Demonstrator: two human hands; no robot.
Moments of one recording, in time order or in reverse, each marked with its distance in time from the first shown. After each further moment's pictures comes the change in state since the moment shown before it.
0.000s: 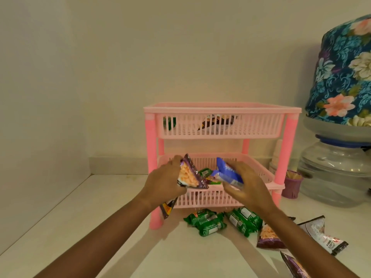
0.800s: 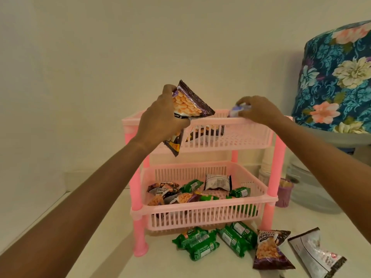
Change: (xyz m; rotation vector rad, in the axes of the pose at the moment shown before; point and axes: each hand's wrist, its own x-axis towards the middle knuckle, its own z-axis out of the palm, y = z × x) left_hand 0.106 0.040 -0.100 -0.288 0.421 0.080; right_hand 0.197 0.029 -0.111 -0.435 -0.063 0.265
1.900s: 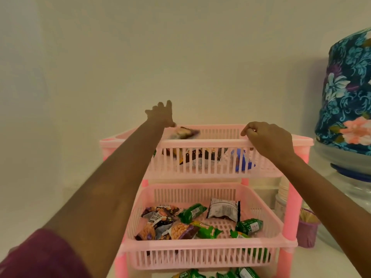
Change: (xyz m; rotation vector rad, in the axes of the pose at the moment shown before) left_hand 0.151 -0.053 0.075 0.575 -0.318 -0.284; right_hand 0.013 0.026 0.039 0.060 0.188 -0.007
